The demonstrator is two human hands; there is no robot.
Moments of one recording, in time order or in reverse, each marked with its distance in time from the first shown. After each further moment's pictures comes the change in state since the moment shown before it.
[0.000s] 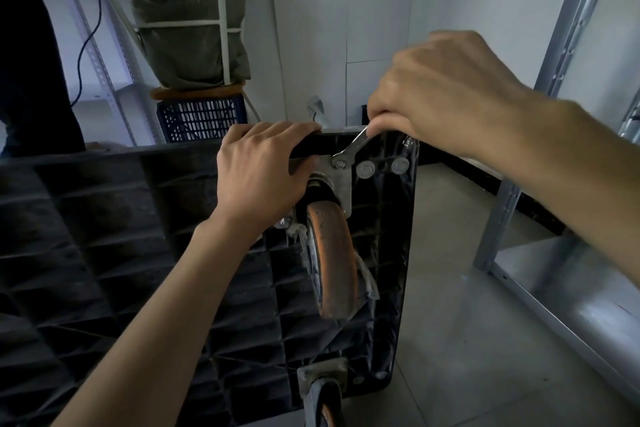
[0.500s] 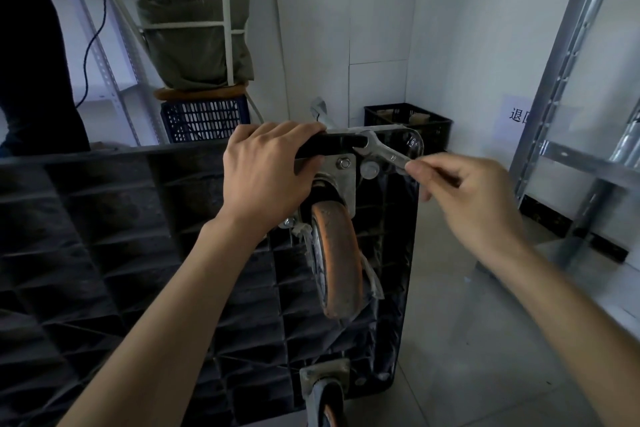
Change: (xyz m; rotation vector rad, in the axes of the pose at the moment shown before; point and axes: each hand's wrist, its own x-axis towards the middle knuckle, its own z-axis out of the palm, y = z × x) left_hand 0.000 -0.001 0.001 0.006 0.004 0.011; right_hand -0.083 -0.050 0.087 1.091 0.337 0.715
